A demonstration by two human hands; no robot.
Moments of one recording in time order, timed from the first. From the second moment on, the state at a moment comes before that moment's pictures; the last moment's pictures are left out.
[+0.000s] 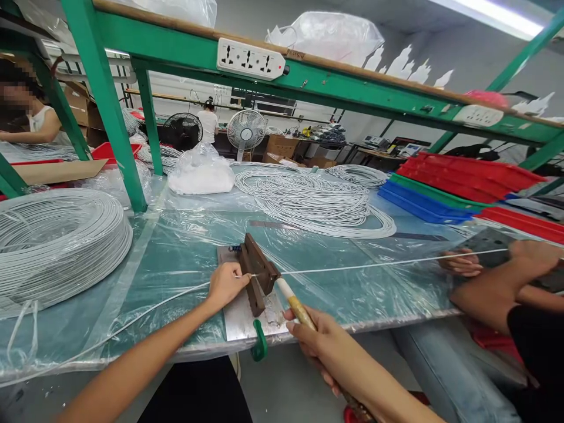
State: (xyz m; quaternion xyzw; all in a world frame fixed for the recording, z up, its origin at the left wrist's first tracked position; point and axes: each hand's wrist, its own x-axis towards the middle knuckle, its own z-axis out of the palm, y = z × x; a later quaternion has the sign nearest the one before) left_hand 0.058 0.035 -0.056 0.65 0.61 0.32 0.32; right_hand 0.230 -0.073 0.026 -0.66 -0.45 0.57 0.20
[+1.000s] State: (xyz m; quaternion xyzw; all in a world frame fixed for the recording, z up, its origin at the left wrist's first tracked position) left_hand 0.034 0.032 -0.059 0.59 0.42 0.46 0.52; right_hand 0.249 -0.077 0.041 -0.61 -0.39 0.59 0.35
